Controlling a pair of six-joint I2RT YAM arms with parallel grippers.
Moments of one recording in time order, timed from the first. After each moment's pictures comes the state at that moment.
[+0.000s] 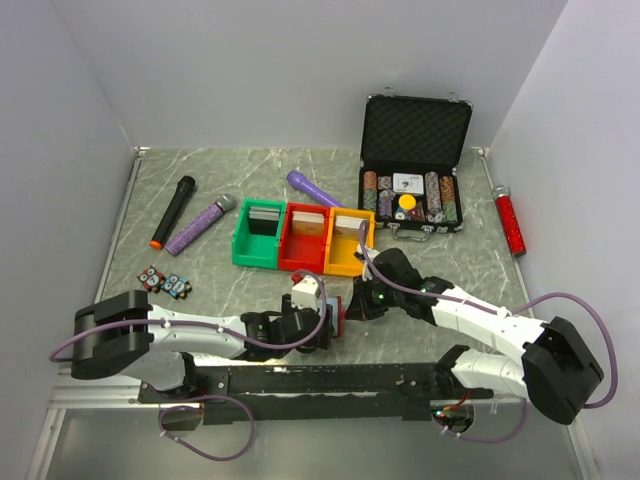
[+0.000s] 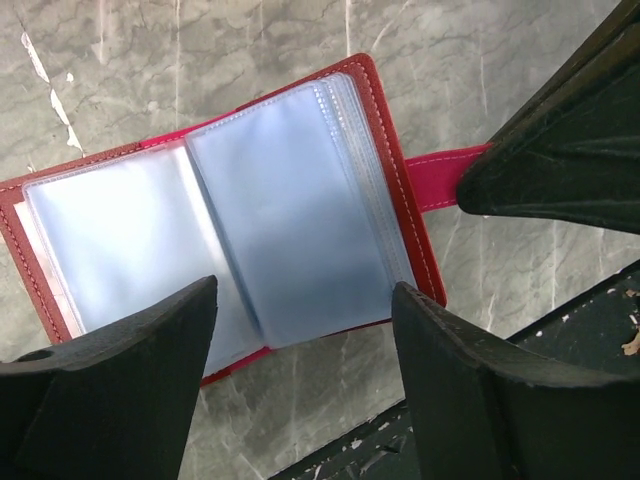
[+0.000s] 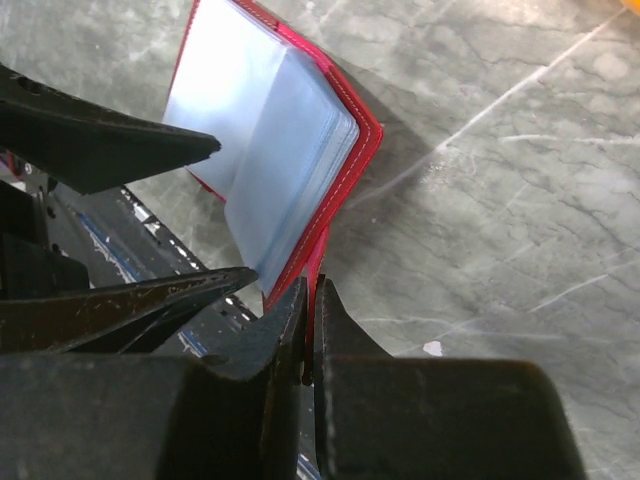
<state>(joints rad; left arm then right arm) -1.34 1.39 0.59 0.01 -0.52 -0.89 0.70 1.11 0.52 -0.26 -0.36 0.49</state>
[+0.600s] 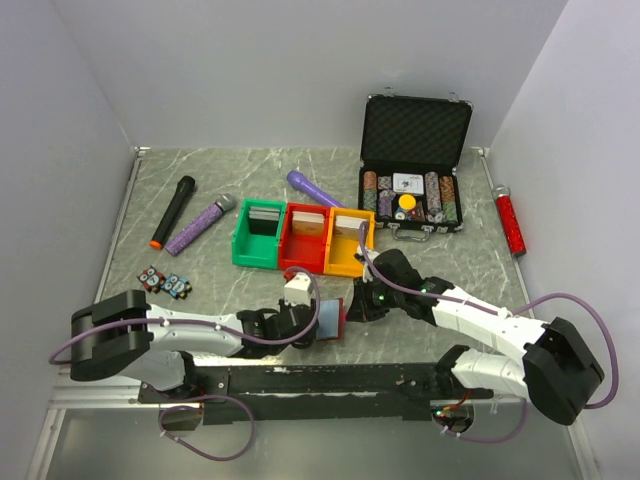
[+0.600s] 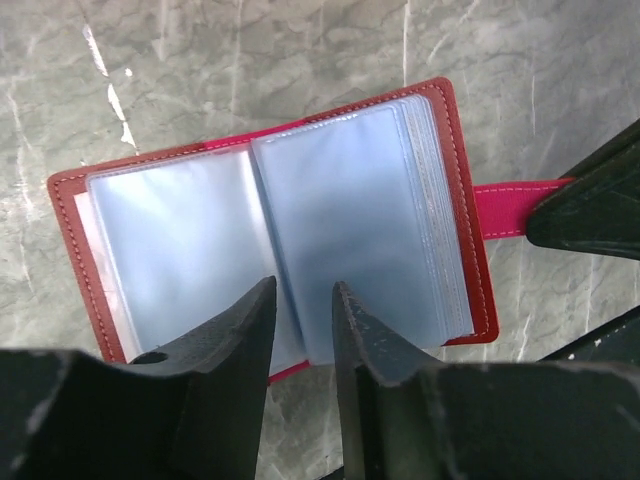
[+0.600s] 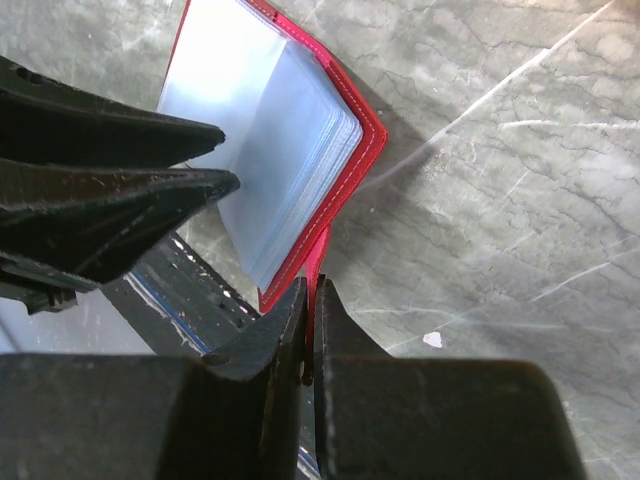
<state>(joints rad) -1.29 1.38 0.56 0.02 -0.52 -0.91 0.70 1.10 0.52 -0.28 -0.36 0.49</state>
